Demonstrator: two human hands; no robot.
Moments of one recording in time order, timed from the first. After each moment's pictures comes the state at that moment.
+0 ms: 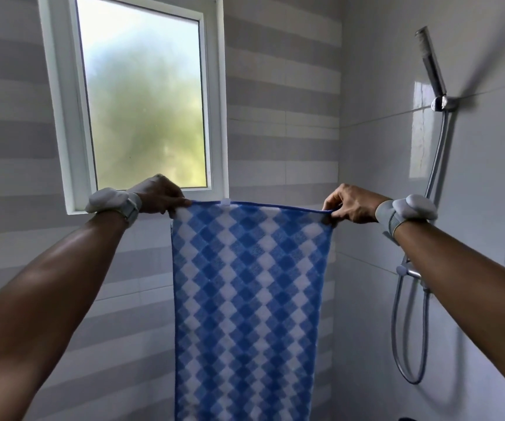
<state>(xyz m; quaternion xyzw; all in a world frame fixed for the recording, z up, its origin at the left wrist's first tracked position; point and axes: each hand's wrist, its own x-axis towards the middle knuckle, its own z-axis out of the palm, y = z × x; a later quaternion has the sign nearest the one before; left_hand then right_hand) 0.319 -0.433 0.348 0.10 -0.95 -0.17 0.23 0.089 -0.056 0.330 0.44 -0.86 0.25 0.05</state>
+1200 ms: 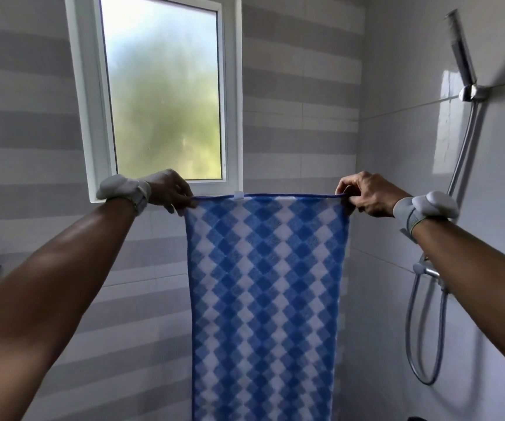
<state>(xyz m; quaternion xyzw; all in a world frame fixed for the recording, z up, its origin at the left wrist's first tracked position) 0.331 -0.427 0.350 0.17 -0.95 -0.20 0.17 0.091 -0.052 0.330 0.43 -0.85 0.25 0.17</state>
